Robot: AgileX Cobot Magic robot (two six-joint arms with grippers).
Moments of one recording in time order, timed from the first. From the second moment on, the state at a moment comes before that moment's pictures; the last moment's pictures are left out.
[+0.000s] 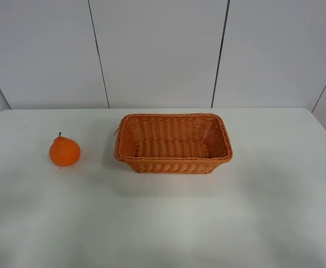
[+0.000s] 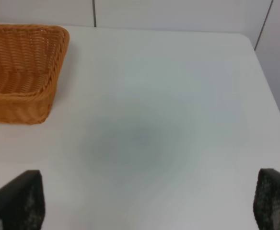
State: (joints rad) left arm 0.01 -0.01 -0.49 0.00 1.05 0.00; right arm 0.00 -0.01 -0.50 0.01 1.03 -0.01
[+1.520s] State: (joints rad) left arm 0.01 1.63 -1.40 0.00 1.01 0.03; right arm 0.00 -0.01 -0.50 0.01 1.03 -0.01
